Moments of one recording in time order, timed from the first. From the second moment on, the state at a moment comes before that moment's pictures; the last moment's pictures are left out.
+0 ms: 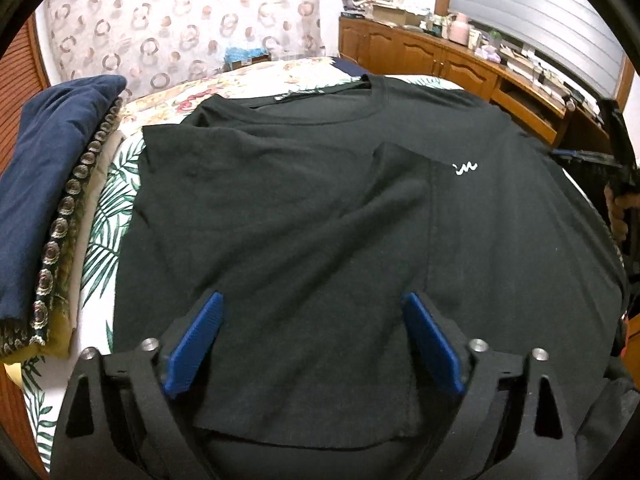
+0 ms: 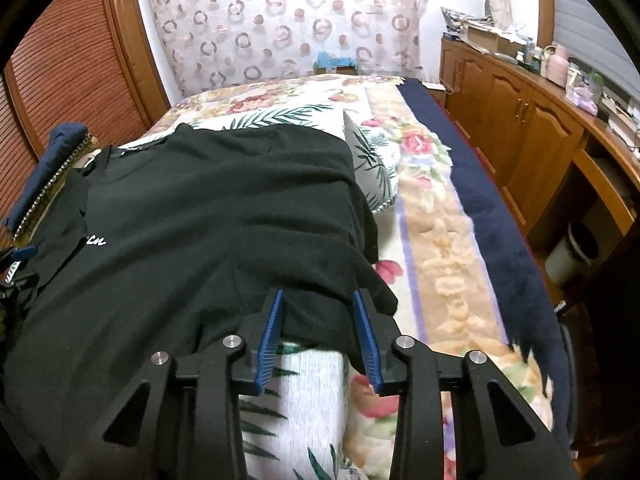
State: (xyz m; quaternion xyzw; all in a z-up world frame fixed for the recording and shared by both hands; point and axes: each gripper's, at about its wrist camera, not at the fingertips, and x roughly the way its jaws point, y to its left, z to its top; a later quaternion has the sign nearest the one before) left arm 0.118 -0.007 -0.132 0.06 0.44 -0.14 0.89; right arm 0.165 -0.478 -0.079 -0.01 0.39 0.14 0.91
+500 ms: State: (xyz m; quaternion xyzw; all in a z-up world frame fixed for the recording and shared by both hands) left arm 0.117 -0.004 -0.129 0.05 0.43 -0.14 0.89; right arm 0.152 -0.463 -0.063 -0.07 0.34 0.14 0.93
